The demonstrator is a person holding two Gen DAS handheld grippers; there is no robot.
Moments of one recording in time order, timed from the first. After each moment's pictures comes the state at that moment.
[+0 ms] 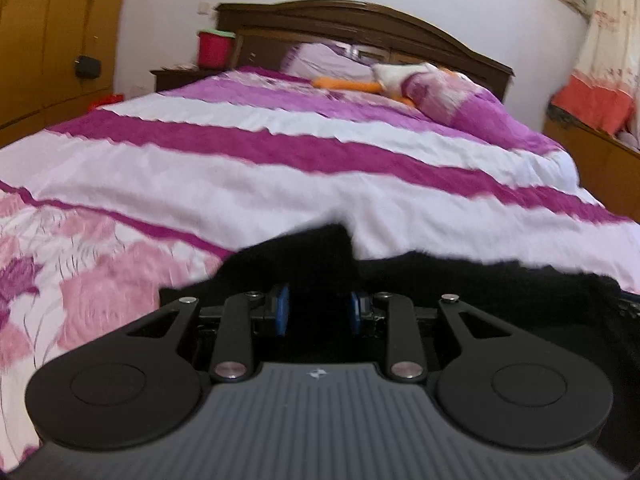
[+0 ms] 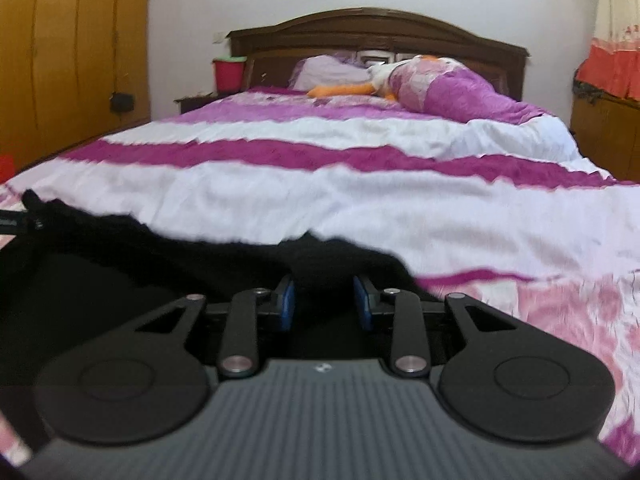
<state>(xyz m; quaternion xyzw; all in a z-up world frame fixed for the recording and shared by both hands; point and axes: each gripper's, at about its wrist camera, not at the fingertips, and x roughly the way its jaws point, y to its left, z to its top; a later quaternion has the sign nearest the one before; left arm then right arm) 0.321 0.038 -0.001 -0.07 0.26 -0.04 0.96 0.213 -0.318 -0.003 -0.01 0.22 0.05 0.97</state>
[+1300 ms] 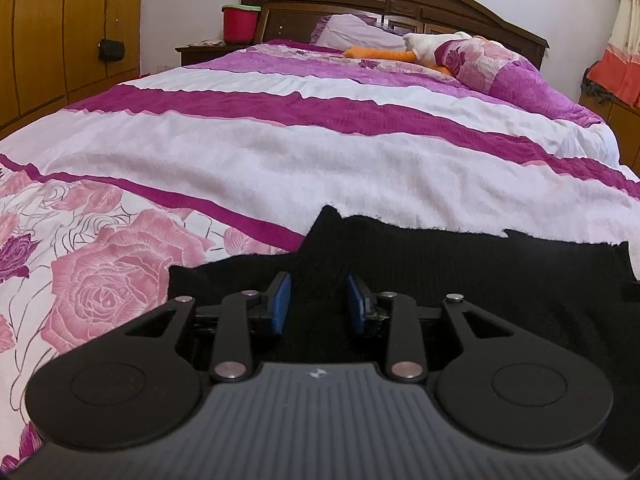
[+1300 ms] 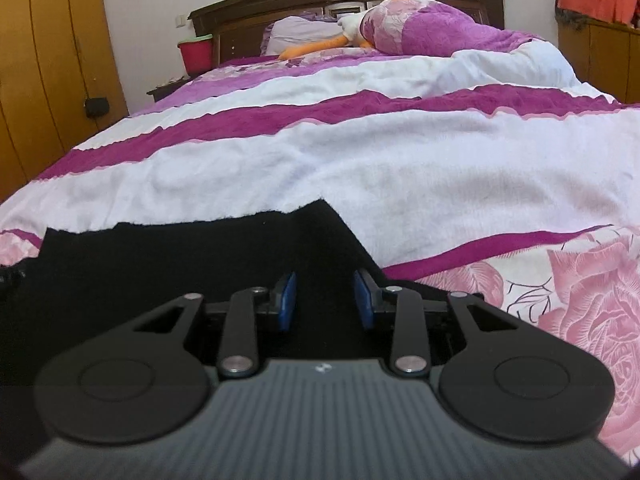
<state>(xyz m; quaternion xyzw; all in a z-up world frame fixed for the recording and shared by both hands) 0.354 0.037 -0.035 -0.04 0.30 0.00 0.95 0.267 -0.339 -0.032 0.07 0.29 0.04 0.95</state>
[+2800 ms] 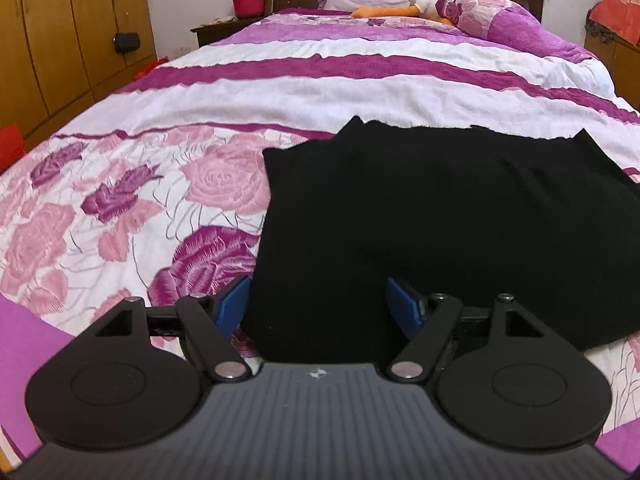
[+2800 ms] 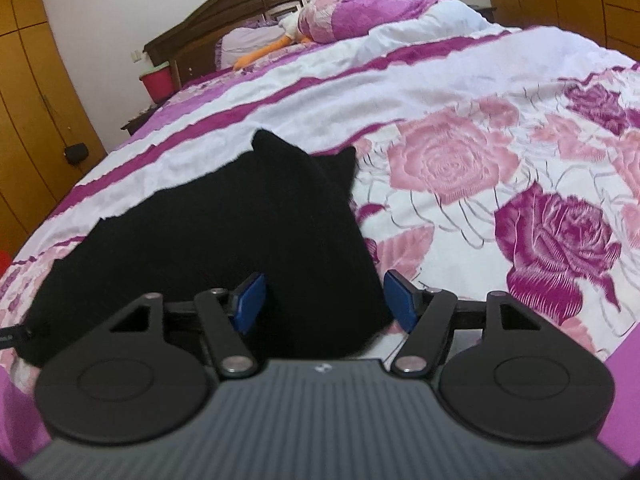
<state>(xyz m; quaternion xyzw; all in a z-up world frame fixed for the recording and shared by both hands) 0.208 0.038 -0.004 0.01 0.37 0.03 0.93 0.108 -0.371 -0.024 0.17 0.30 -0.01 0.94</state>
